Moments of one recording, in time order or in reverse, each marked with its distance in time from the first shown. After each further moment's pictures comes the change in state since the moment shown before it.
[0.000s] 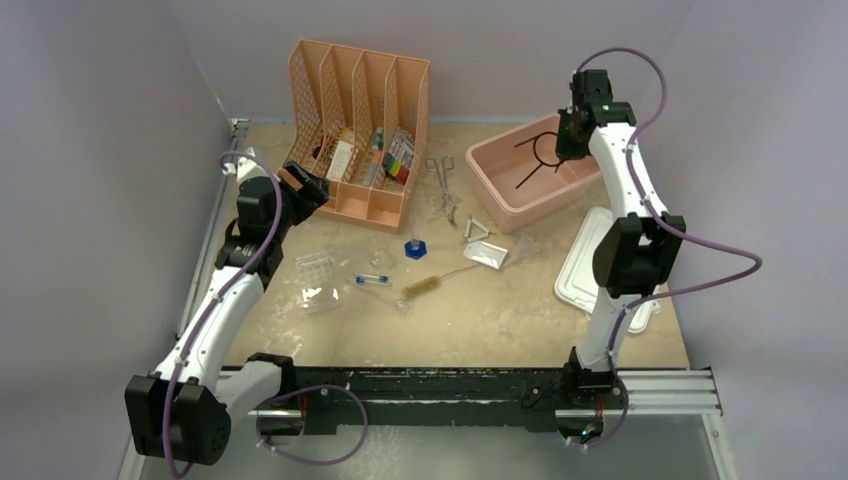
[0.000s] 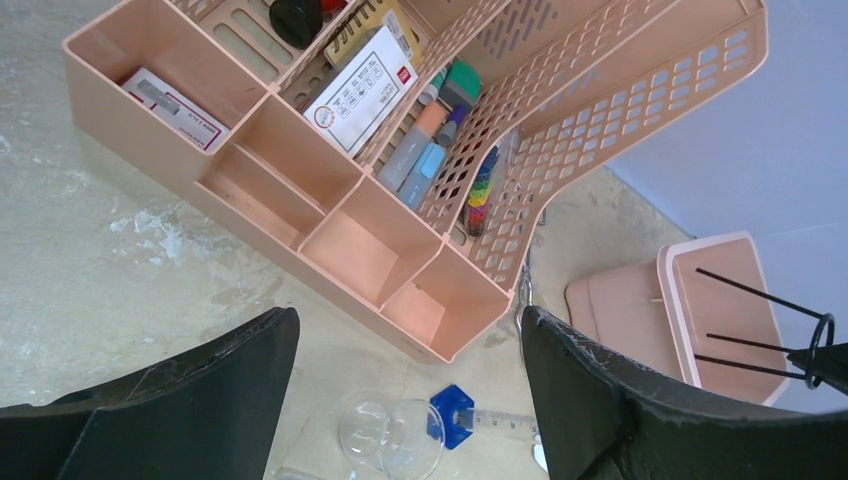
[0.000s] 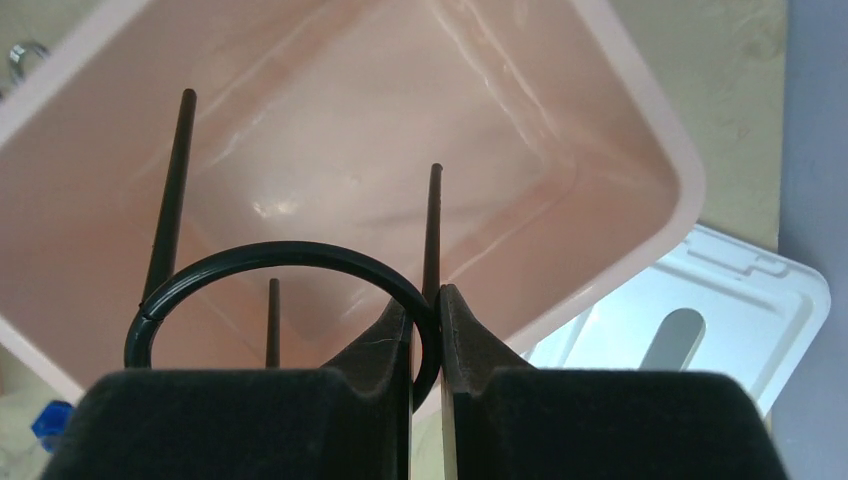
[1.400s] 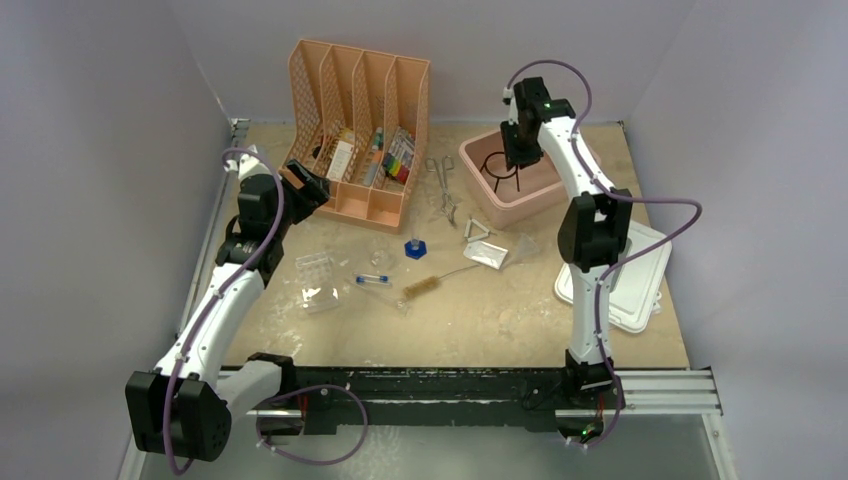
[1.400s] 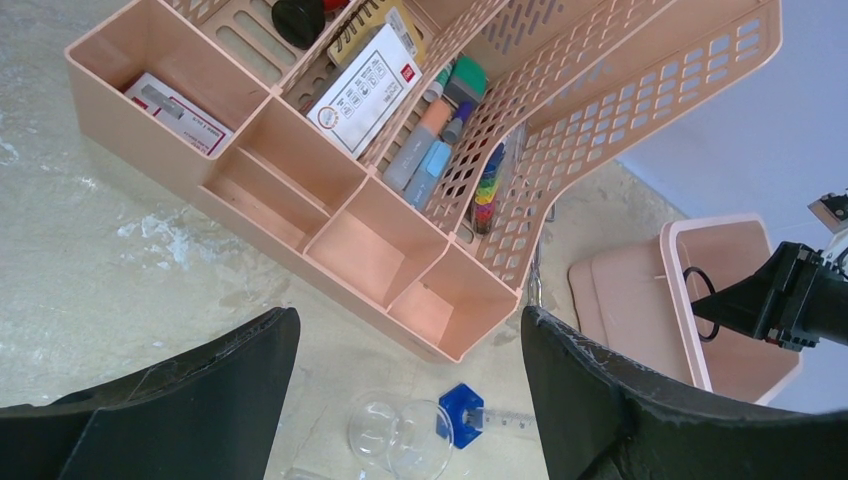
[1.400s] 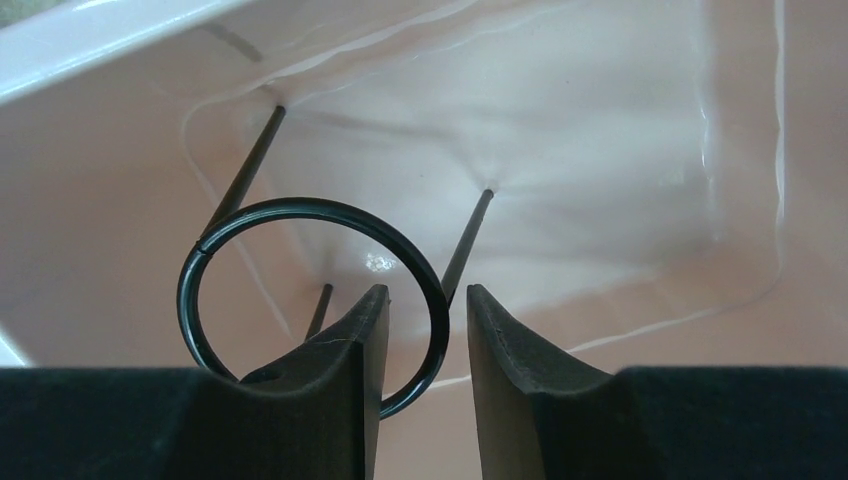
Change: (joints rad) left arm 0.000 0.018 0.017 -0.010 0.000 0.032; right arm 0.162 0.330 0.255 -0.108 -0.107 -0.130
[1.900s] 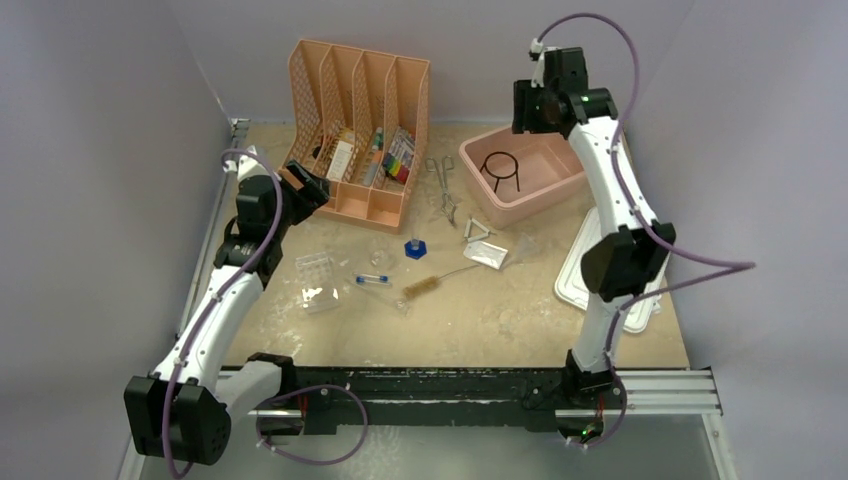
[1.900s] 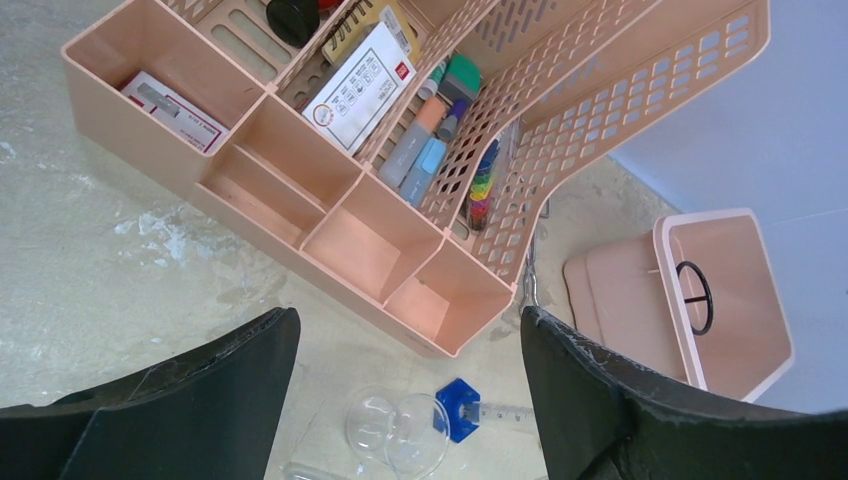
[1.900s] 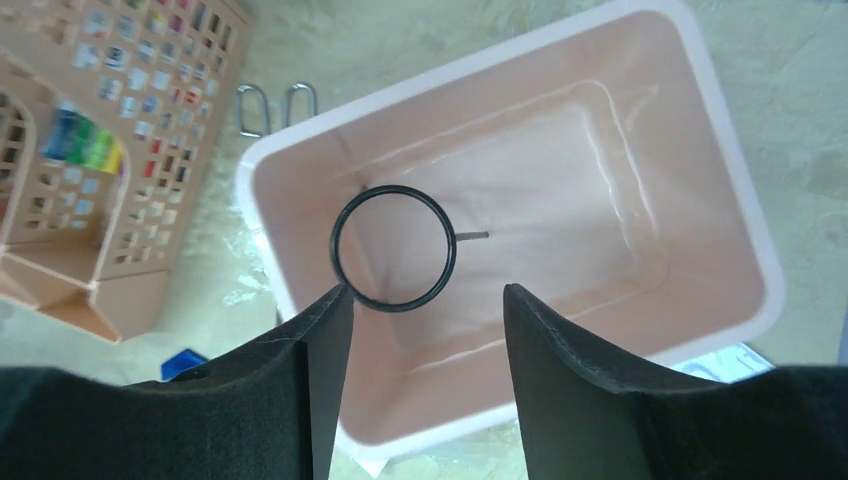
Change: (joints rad) left arm 0.000 -0.015 0.000 -0.011 0.009 0.000; right arm 0.000 -0.276 -0.050 0.093 0.001 0.065
